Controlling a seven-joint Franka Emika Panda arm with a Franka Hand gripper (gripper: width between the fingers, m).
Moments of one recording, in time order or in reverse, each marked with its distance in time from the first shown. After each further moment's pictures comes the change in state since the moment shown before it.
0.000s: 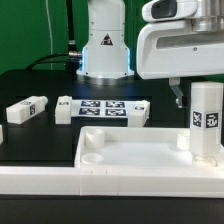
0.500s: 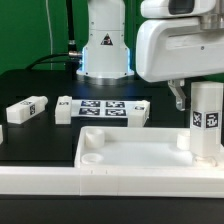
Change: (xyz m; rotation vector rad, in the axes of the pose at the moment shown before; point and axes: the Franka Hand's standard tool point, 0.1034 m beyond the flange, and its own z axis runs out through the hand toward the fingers) arm 0.002 0.000 -0.001 -0.030 0.007 -0.365
